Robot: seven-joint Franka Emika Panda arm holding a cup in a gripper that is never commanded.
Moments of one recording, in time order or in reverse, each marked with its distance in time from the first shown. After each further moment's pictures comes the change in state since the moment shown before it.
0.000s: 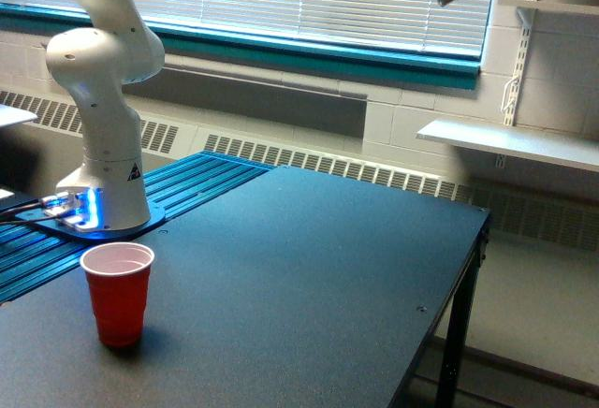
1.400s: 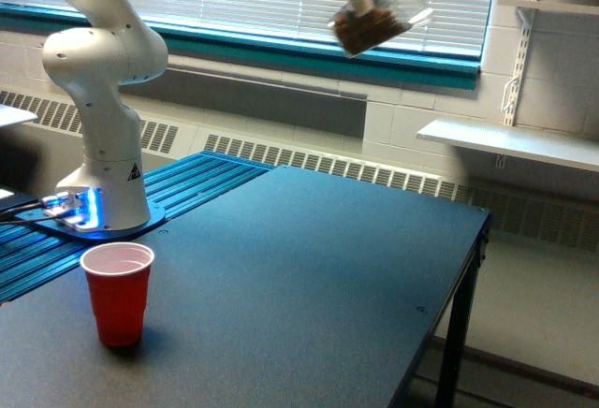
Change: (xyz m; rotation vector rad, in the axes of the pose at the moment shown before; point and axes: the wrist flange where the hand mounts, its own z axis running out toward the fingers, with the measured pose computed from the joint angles) arm -0.033 0.179 0.010 -0.258 0.064 0.155
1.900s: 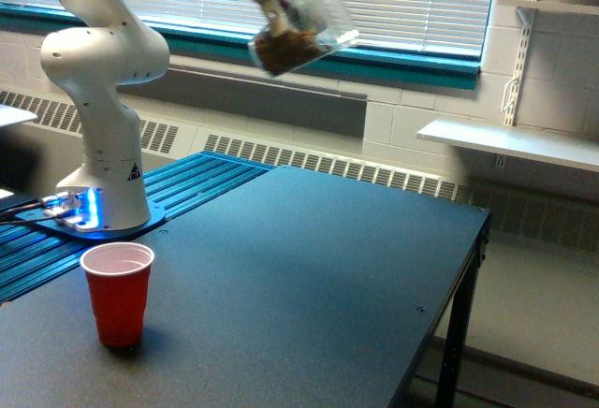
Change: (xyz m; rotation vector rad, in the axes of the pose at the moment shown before) arm -0.024 0.101 -0.006 -0.099 0.019 0.073
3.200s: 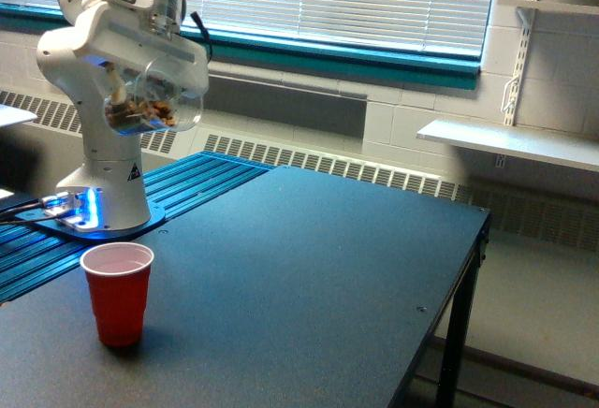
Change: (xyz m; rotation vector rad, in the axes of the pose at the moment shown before) arm -0.088 0.159 0.018 -0.273 -0.118 0.136
